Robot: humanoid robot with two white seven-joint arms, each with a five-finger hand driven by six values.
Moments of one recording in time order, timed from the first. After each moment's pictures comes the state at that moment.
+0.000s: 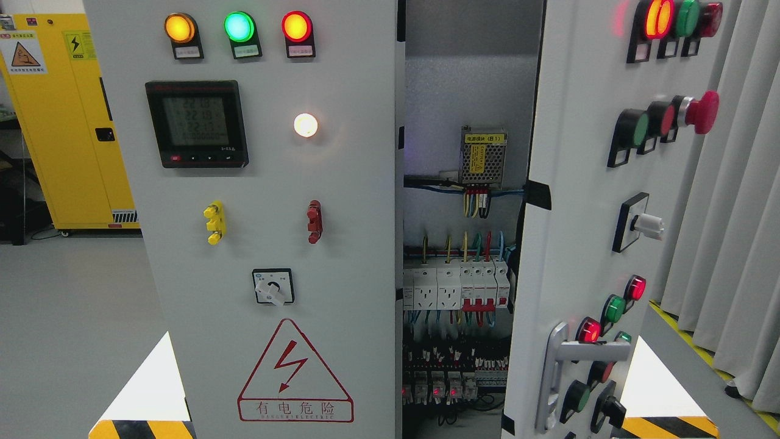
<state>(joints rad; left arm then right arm) 0.01 -0.01 -0.12 -0.10 0.20 -0.09 -0.11 0.00 0.00 0.00 -0.11 -0.06 0.16 -0.02</state>
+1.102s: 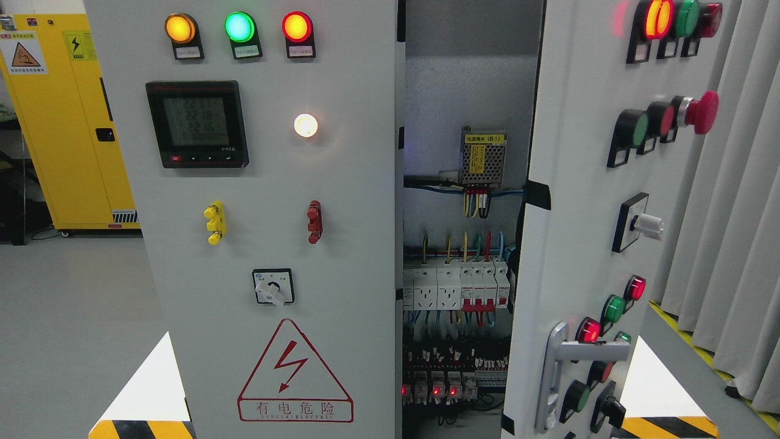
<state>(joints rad) 0.19 0.04 -0.12 -0.53 0.22 -0.12 -0.52 0.00 0.00 0.00 -0.11 -0.05 0.16 -0.02</state>
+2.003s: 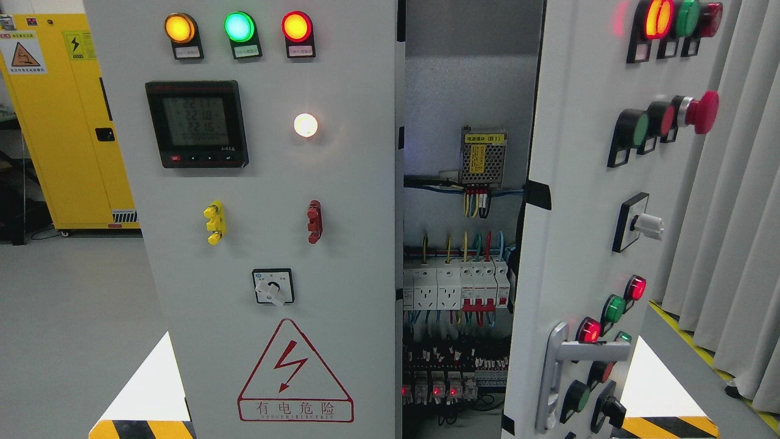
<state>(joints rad) 0.19 0.40 -0.18 -1.45 0.58 -0.13 -0.78 0.00 0.00 0.06 -0.11 -0.05 0.17 -0.02</state>
